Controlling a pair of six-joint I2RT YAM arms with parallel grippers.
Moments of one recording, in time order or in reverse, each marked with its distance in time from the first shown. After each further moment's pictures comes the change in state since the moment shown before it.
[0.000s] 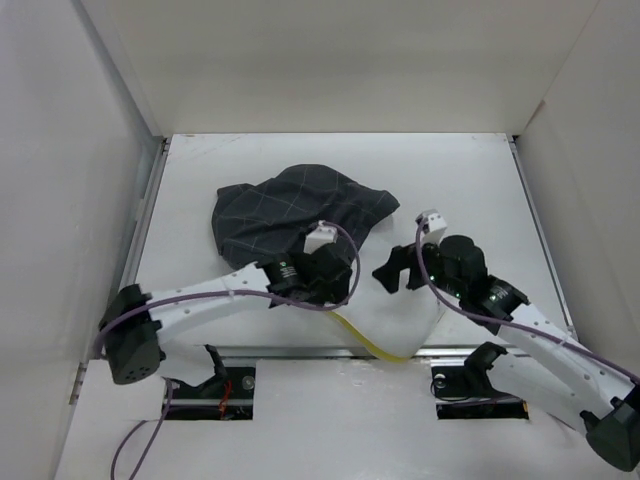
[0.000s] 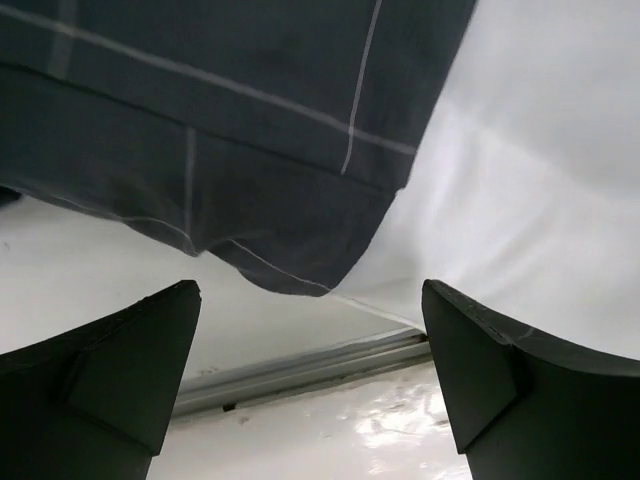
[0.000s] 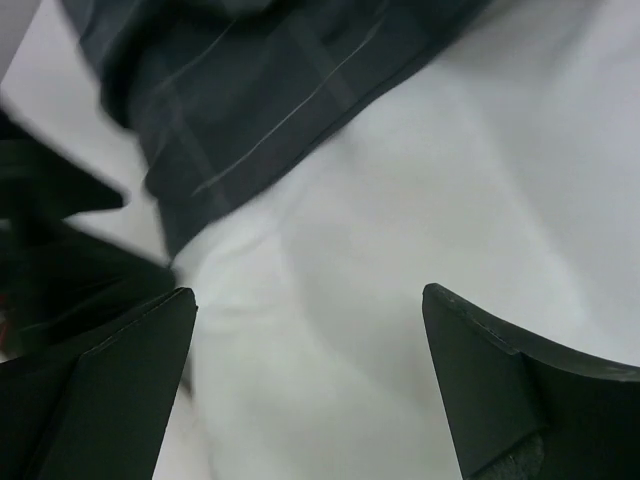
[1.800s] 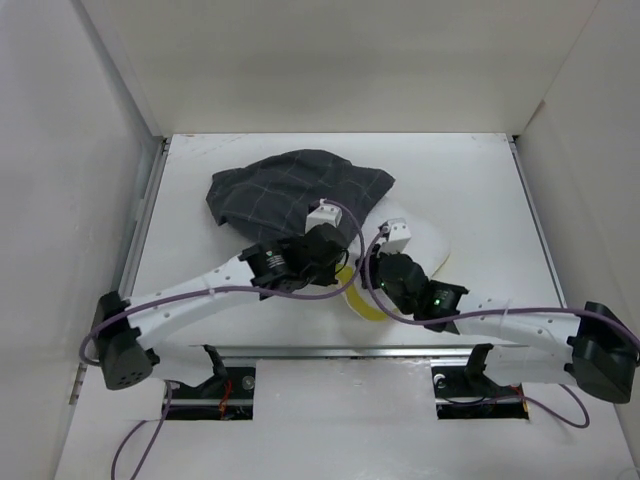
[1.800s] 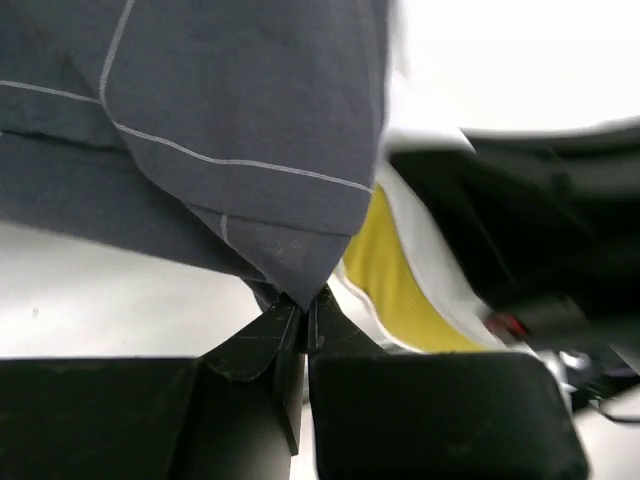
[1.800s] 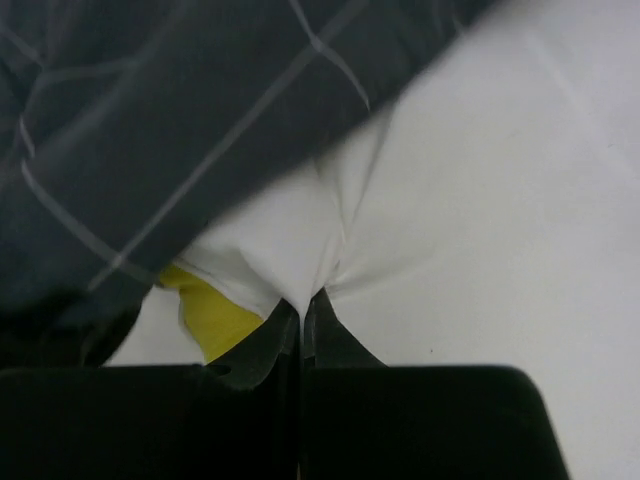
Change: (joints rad) left arm 0.003 0.012 0.118 -0.004 -0.015 0.085; right arm 0.417 0.356 0.023 0.288 0.584 0.163
